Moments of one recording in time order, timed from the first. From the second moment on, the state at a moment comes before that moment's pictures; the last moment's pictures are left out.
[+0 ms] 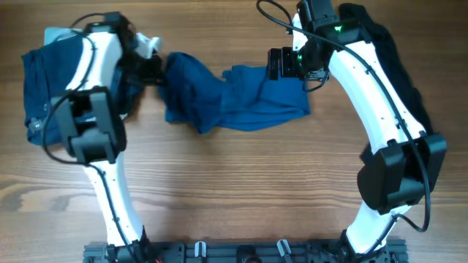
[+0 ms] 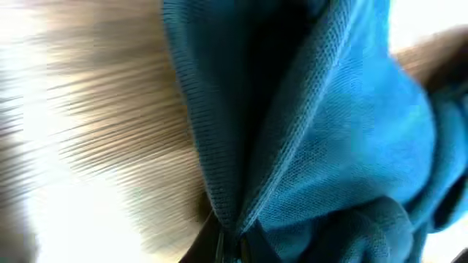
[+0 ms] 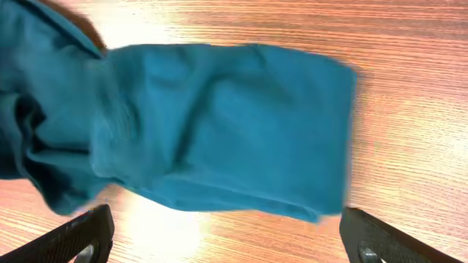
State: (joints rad) left arm 0.11 2.39 2.01 -1.19 0.49 0.21; right arm 0.27 1.94 1.80 -1.10 -0.16 0.23
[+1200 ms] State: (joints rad) left arm -0.68 2.17 2.01 -0.98 0.40 0.04; right arm -0.28 1.66 1.80 -1.13 -0.34 0.21
